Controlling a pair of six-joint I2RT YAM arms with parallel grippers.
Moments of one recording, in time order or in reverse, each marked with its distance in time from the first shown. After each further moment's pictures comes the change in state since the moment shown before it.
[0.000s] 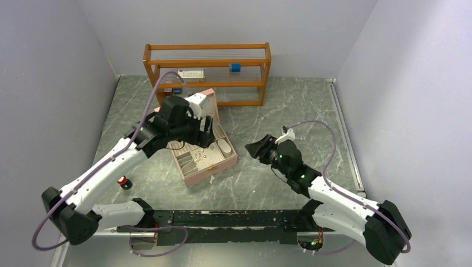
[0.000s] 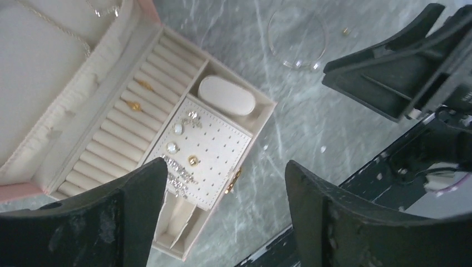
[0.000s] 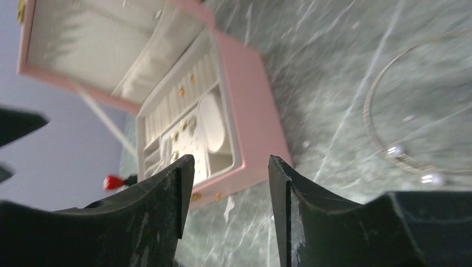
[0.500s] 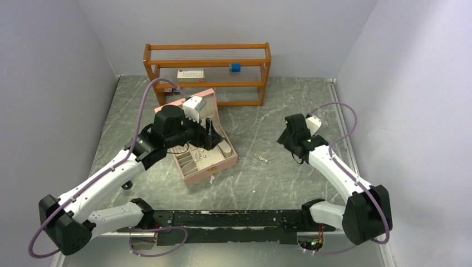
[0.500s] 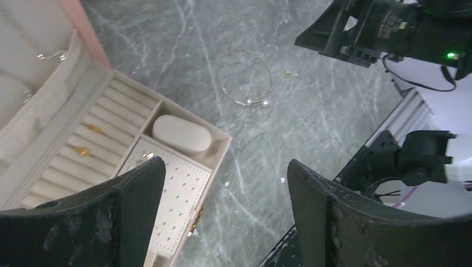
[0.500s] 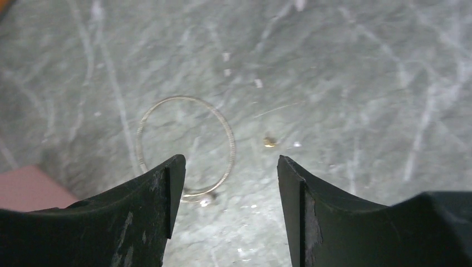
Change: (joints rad) left arm -0.001 -0.153 -0.236 0.363 0.100 -0.091; right arm -0.356 0.229 0.427 -0.790 0.267 -0.091
